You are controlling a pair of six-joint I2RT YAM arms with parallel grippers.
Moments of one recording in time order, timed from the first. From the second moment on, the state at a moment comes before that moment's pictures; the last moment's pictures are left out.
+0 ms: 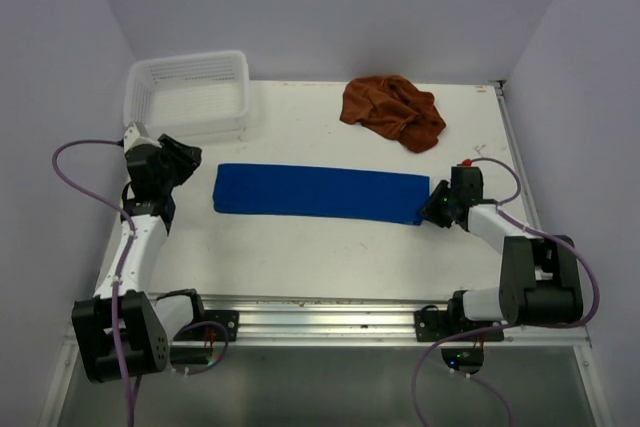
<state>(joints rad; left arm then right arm) 0.18 1.08 0.65 0.03 0.10 -0.71 0.00 1.36 0.56 -0.17 -0.13 0.64</state>
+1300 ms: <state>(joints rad) 0.13 1.06 0.74 -0.09 0.31 -0.54 -0.14 1.18 0.69 -0.55 0.09 0.55</state>
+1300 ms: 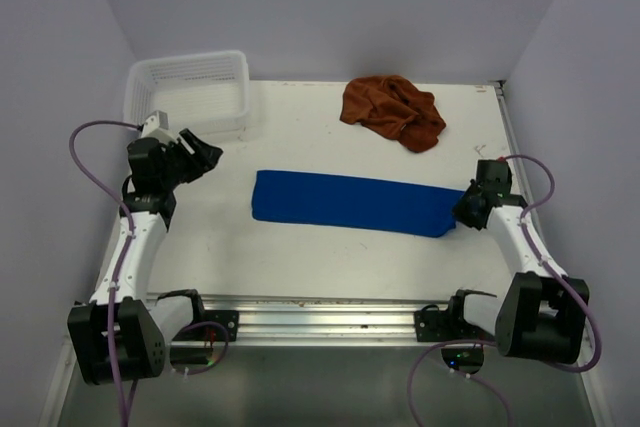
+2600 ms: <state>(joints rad) 0.07 1.10 0.76 -0.11 0.35 -0.47 0.60 1.69 1.48 -0.60 0.19 0.56</state>
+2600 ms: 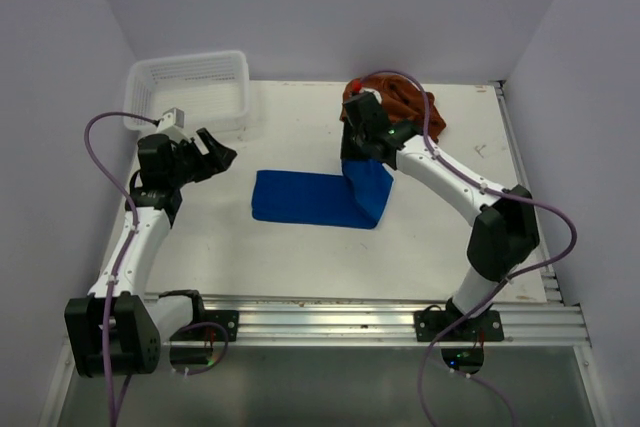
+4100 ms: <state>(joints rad) 0.07 1.10 0.76 -0.11 0.36 -0.47 0.87 2.02 1.82 -0.66 0.14 0.56</state>
